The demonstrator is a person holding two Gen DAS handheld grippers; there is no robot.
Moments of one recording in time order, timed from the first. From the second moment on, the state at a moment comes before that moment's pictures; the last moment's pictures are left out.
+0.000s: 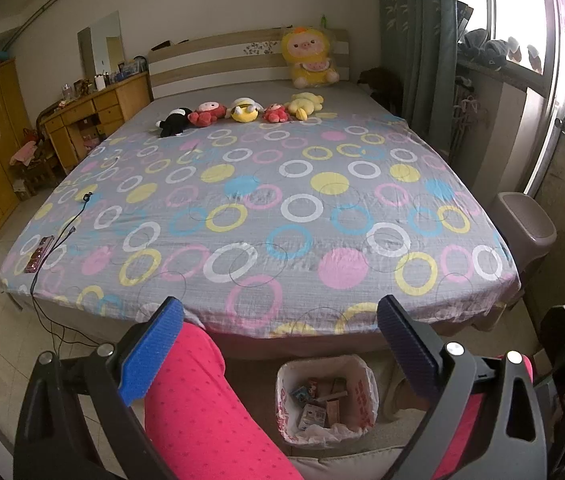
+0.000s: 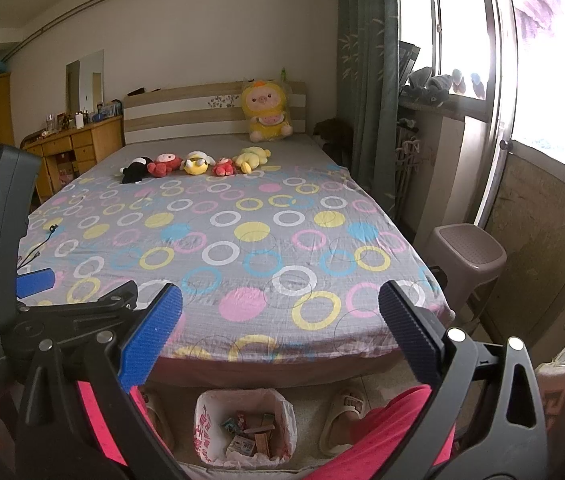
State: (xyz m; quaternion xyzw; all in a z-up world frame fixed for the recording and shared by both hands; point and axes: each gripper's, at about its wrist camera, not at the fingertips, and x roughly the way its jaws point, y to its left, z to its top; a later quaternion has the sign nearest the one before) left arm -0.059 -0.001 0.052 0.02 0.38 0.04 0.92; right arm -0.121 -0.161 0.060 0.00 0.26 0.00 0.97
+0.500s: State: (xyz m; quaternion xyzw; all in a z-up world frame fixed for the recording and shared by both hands) left arm -0.058 -0.001 0.053 0.02 0.38 0.04 0.92; right arm -0.121 -0.161 0.059 0.00 0.26 0.00 0.97
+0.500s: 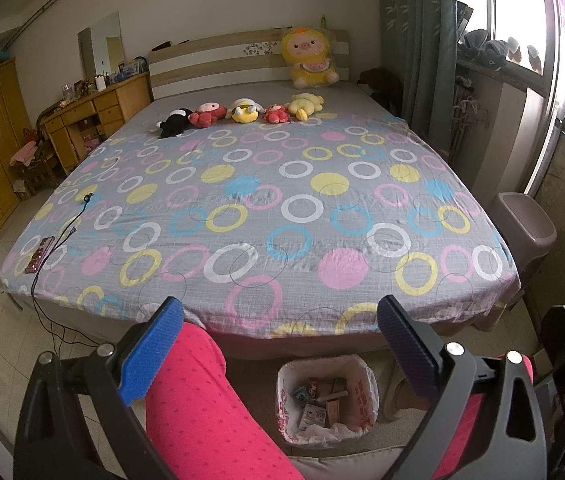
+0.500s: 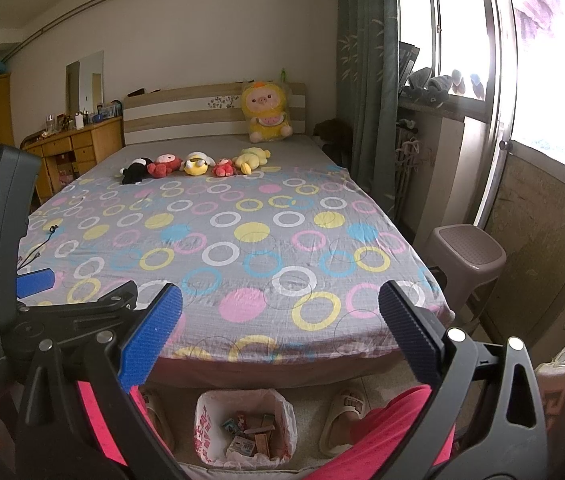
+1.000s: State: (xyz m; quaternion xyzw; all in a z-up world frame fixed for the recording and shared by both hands) left arm -0.064 0.000 0.051 0.02 0.37 0.04 0.93; right arm -0.123 -0.162 0.060 0.00 0.26 0.00 0.97
